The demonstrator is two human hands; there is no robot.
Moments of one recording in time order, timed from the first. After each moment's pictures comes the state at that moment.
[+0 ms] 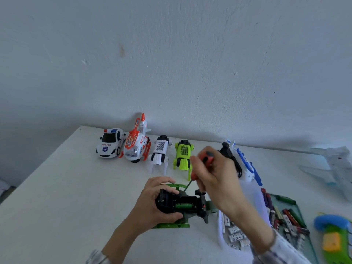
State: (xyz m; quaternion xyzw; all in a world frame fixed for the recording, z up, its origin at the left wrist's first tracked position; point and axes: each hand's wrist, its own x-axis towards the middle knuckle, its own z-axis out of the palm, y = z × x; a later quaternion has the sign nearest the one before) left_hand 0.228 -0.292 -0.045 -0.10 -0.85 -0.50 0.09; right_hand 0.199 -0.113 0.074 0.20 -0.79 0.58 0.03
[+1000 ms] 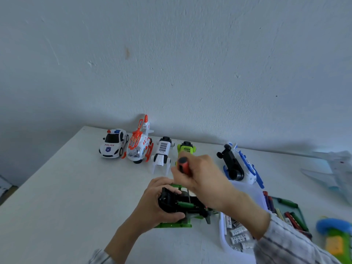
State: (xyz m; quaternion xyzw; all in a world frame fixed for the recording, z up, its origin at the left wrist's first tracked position) left_hand 0.227 -0.291 -0.046 -0.08 -0.85 -0.52 0.07; right_hand 0.192 -0.133 0.083 0.38 -0.83 0.41 0.01
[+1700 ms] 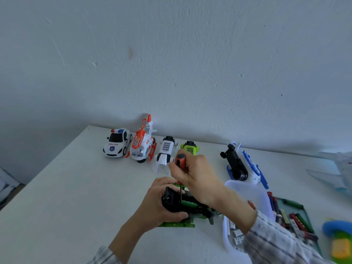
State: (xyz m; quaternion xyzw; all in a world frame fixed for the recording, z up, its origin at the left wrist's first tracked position) left_hand 0.228 -0.290 -0.041 -0.08 -0.86 -0.50 0.06; right_hand 0.183 -0.147 0.064 0.34 -0.81 0.47 -0.02
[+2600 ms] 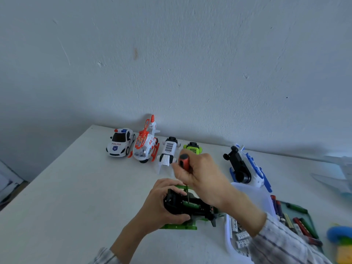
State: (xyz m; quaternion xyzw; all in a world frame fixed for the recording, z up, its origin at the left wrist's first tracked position) left_hand 0.229 -0.290 -0.044 -0.09 -0.86 -0.50 0.09; right_hand 0.185 -0.145 0.080 0.37 -0.81 0.45 0.00
